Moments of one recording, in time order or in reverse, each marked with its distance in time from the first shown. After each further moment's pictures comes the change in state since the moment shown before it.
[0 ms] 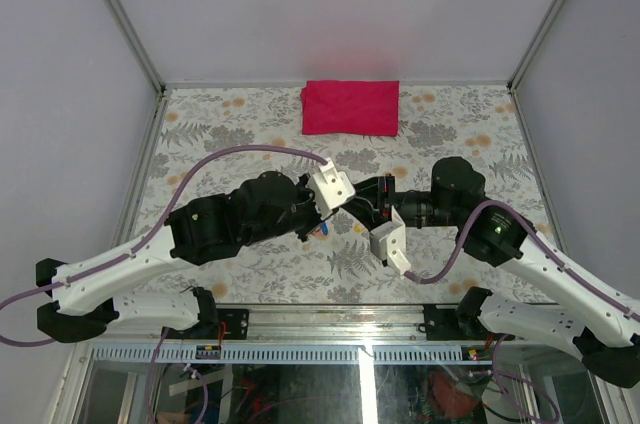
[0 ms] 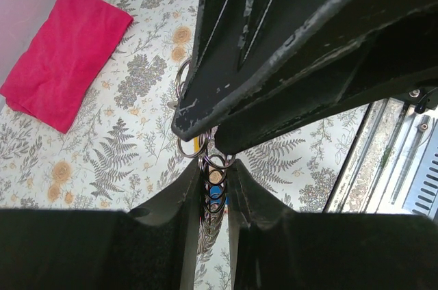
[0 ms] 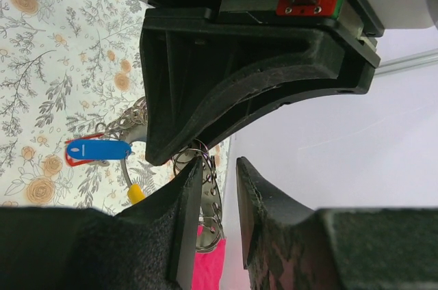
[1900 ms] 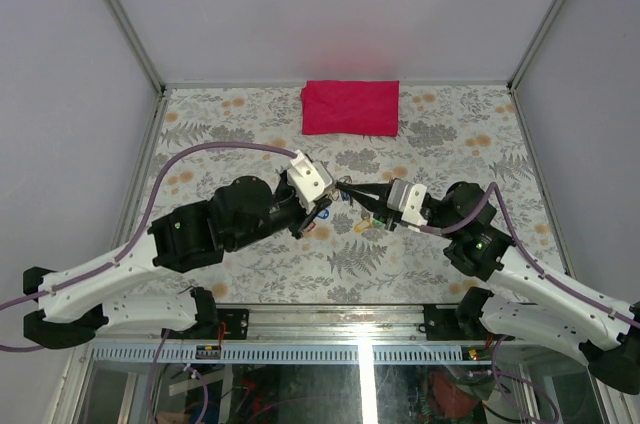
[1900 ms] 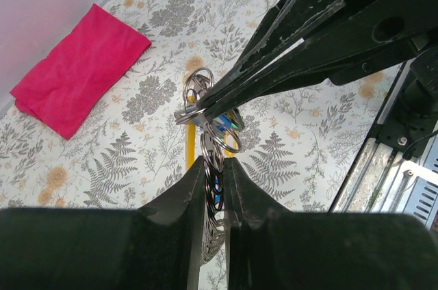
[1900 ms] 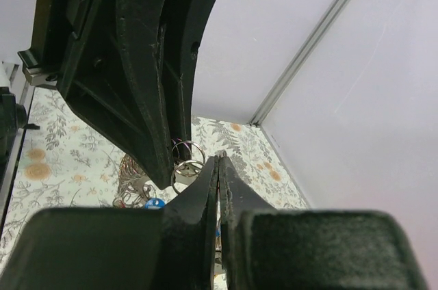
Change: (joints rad) left arm -0.006 -0.092 -0.072 0.114 -0.049 -0.083; right arm 0.011 -0.066 -0.296 0.661 0.213 0.798
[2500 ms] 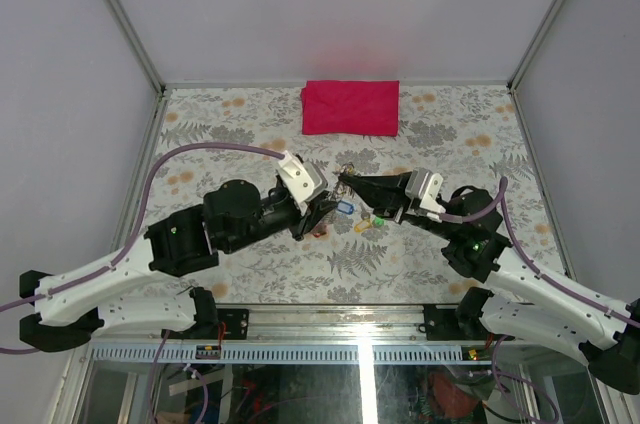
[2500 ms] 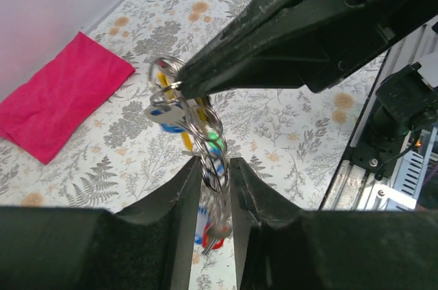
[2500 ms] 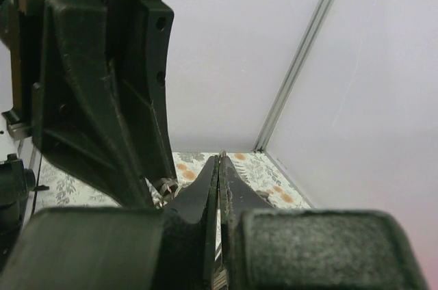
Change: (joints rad) left arm 0.000 -0.051 -0.060 0.124 0.027 -0.029; right arm 0.000 -0.001 -0.043 0.202 0.063 0.192
